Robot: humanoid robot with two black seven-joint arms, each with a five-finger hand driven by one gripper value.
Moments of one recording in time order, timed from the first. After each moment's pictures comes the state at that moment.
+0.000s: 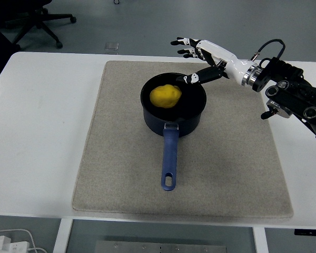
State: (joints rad) left arm 0.00 0.00 0.01 -0.16 0.05 0.06 -0.01; right arm 1.16 -0.24 0.19 0.73 -0.69 0.13 0.45
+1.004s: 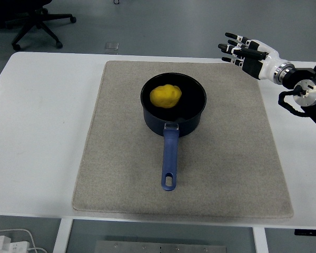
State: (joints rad) left arm 0.00 0.00 0.01 -0.16 0.05 0.06 -0.01; right arm 1.13 -0.31 0.23 0.59 0.23 0.21 0.01
